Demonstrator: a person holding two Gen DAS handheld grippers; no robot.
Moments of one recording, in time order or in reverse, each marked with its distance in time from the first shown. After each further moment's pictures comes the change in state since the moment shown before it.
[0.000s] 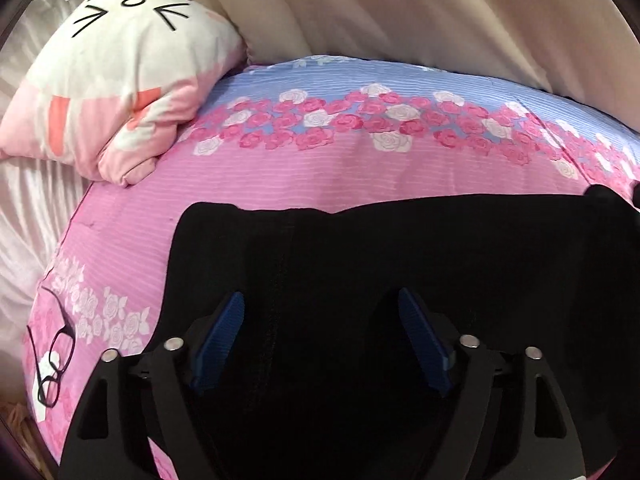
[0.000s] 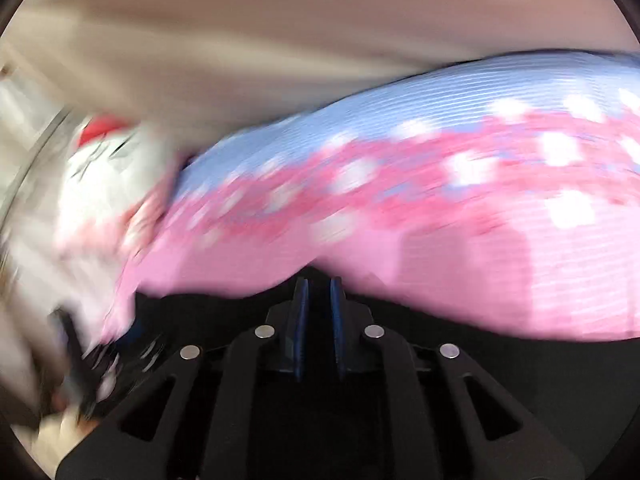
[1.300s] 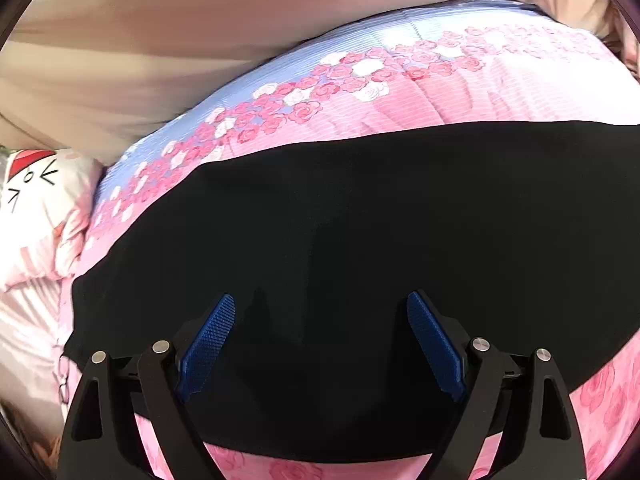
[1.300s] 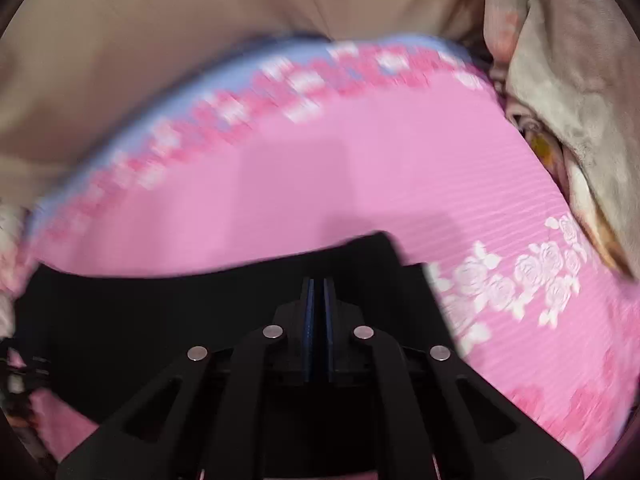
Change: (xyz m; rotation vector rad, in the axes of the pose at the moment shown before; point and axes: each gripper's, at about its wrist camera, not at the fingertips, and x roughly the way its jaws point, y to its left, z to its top) left arm -0.123 -0.340 -0.062 0.401 0.023 -0.015; right arm -0.346 -0.374 -0.134 0.369 -0.139 -0.529
